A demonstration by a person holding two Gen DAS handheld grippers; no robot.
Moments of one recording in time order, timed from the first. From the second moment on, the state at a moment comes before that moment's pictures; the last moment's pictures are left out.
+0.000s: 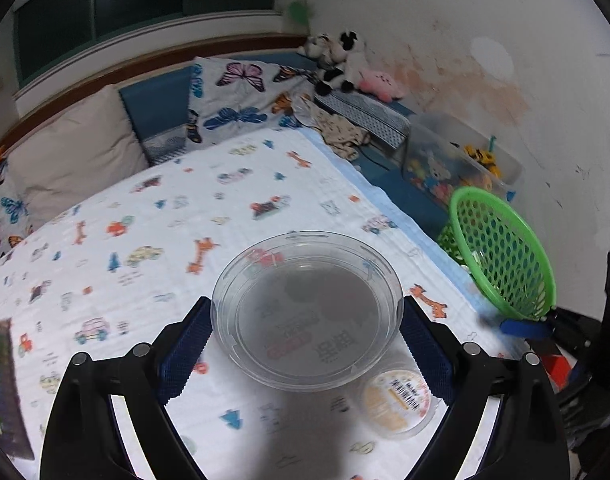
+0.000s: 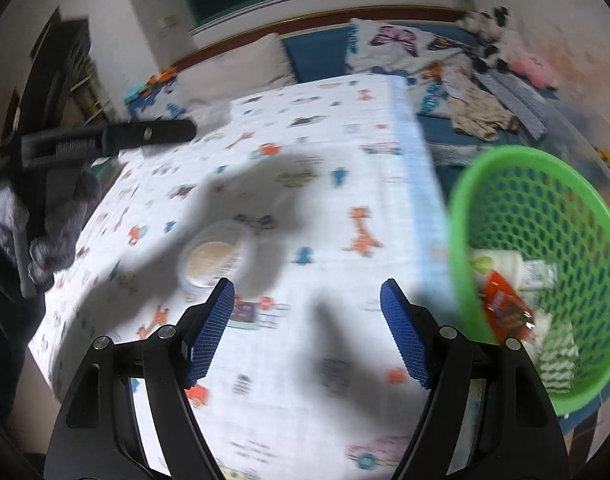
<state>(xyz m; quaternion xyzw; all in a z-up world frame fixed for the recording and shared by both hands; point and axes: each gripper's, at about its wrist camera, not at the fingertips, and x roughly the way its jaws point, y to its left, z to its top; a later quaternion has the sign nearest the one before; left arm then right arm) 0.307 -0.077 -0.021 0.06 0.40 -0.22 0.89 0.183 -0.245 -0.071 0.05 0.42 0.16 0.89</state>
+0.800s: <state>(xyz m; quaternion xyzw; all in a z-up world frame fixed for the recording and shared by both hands) 0.299 -0.024 -0.016 0.04 0.40 -0.20 0.90 0.220 -0.149 -0.100 -0.07 0.44 0.18 0.88</state>
